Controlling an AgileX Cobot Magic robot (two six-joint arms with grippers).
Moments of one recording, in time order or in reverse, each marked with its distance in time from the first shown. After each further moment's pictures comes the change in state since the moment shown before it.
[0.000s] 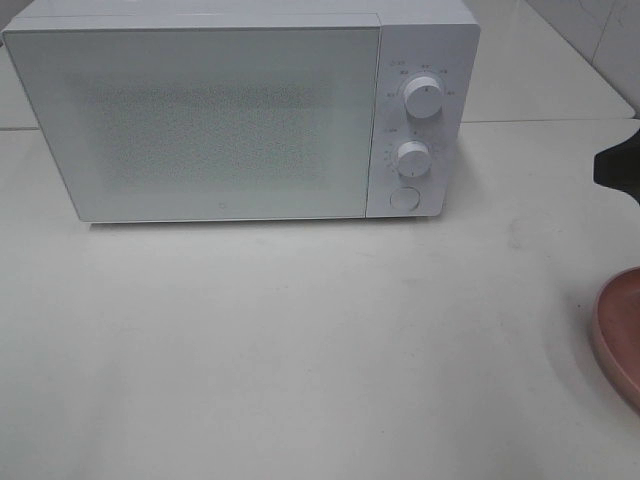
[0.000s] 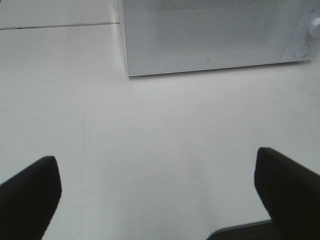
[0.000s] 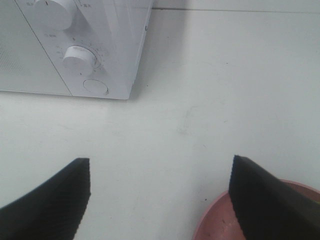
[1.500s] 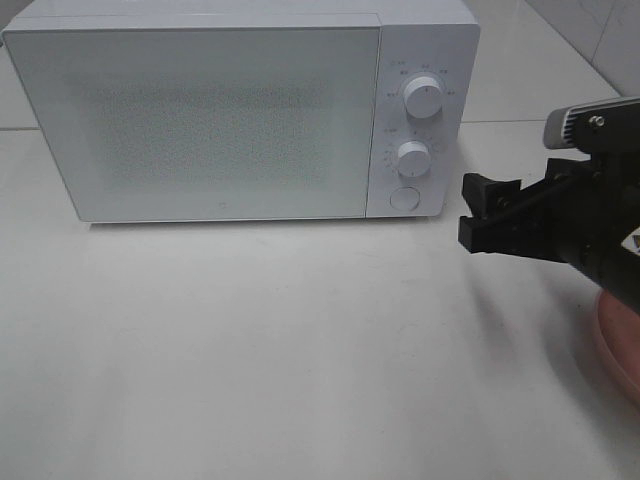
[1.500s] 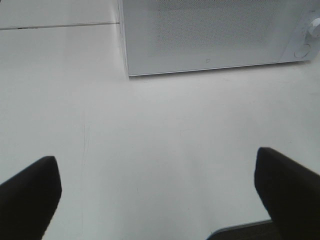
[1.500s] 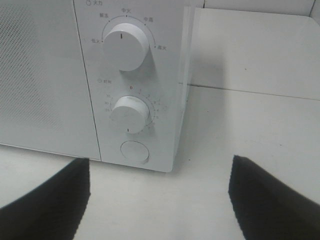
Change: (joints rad) left arm 0.000 0.000 0.000 0.000 0.000 0.000; right arm 0.437 0.477 0.272 0.534 -1.180 -0.373
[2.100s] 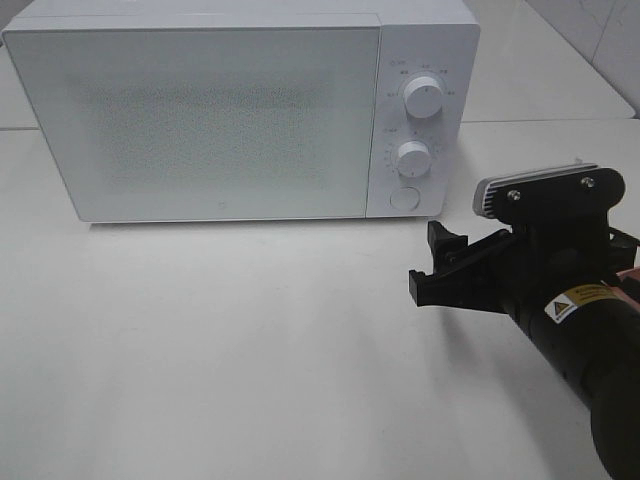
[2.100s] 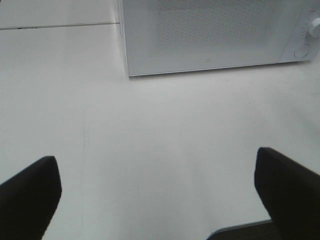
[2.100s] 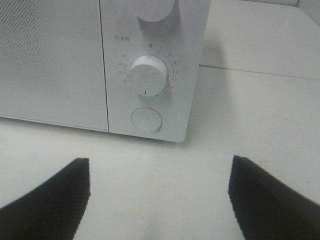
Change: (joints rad) left arm 0.000 0.000 0.000 0.000 0.000 0.000; right arm 0.296 0.268 -0.003 0.311 -0.287 0.009
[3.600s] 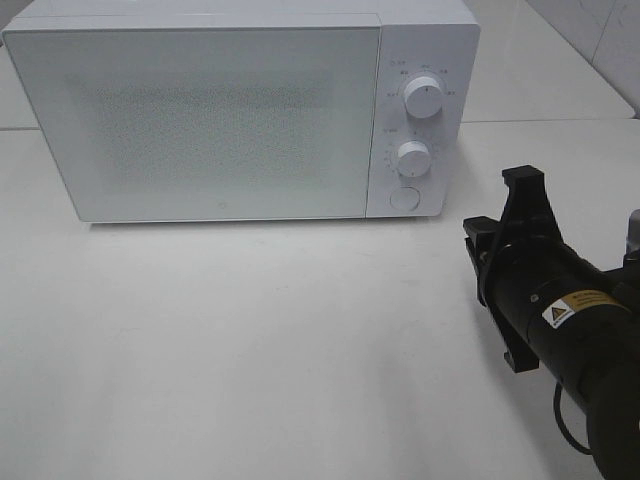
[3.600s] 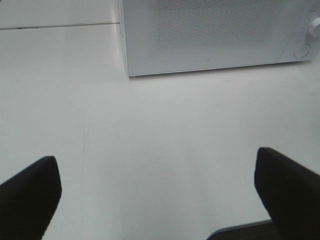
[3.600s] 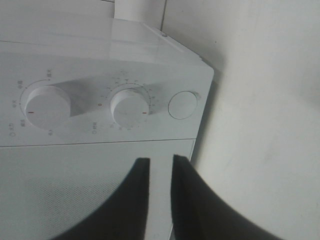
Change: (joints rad) left arm 0.000 0.000 0.000 0.000 0.000 0.000; right arm 0.009 0.012 0.000 0.026 0.010 1.527
